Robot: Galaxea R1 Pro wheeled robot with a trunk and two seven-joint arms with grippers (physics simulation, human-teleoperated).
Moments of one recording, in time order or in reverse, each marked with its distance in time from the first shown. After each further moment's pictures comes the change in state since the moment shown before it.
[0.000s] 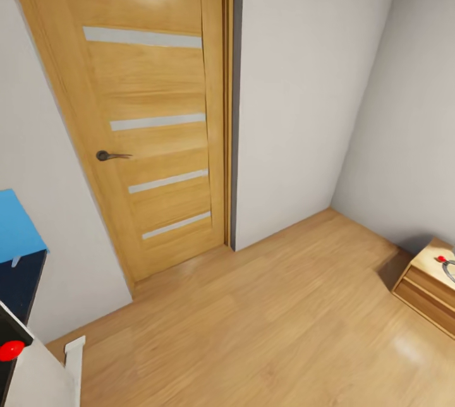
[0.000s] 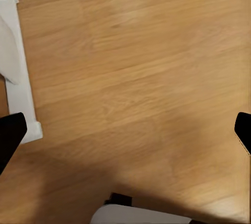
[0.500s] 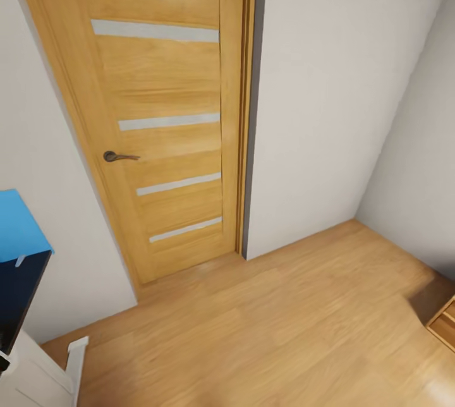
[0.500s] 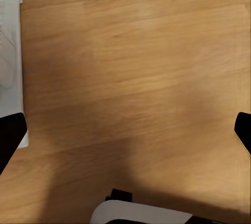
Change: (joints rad) left arm 0.000 0.000 0.000 0.000 0.000 0.000 0.000; right arm 0.000 0.000 0.000 0.000 0.000 -0.001 0.000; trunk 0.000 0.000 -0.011
